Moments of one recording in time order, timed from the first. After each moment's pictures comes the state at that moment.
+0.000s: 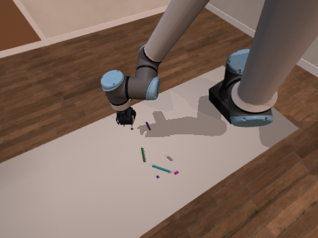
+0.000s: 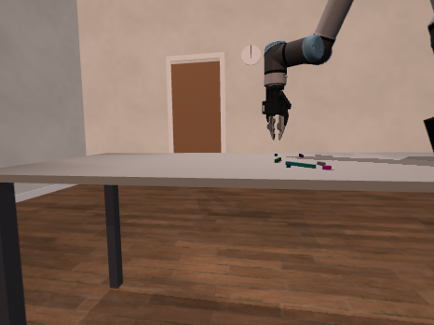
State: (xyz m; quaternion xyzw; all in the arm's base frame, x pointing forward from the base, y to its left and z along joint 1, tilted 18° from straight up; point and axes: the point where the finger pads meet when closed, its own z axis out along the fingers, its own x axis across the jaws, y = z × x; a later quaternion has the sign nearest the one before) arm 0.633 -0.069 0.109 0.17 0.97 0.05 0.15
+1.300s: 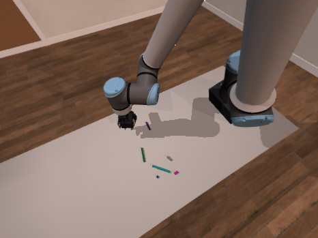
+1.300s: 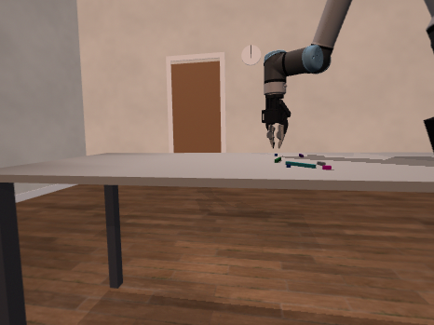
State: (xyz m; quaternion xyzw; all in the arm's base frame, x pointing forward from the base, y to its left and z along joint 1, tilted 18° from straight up) arm 0.645 -0.066 0.076 0.17 0.97 0.05 0.15
